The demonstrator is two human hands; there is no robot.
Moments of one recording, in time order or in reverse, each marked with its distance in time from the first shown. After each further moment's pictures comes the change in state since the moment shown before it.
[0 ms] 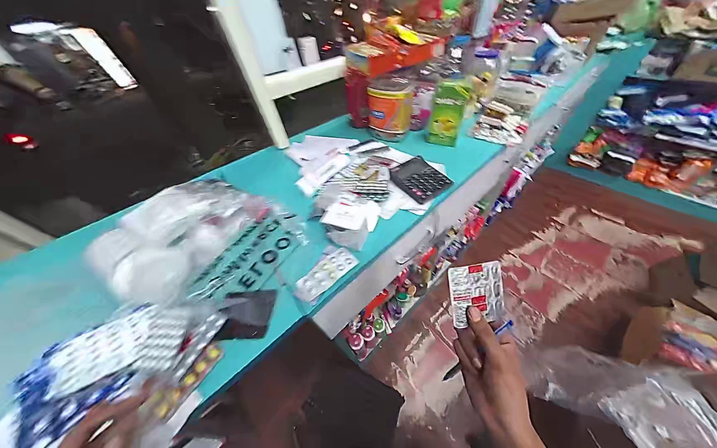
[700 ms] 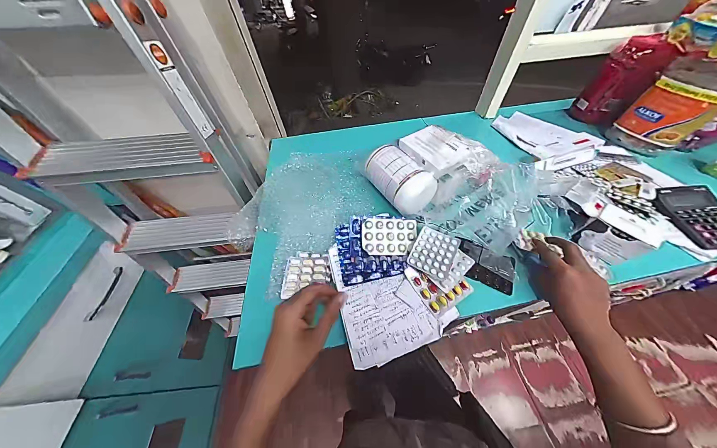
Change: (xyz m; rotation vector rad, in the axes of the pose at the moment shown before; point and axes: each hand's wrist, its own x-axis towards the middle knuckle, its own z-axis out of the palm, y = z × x) left_hand -0.037 0.000 -0.151 0.234 0.105 -0.220; right_hand -0.002 0.144 0.177 -1.670 -0.682 -0.802
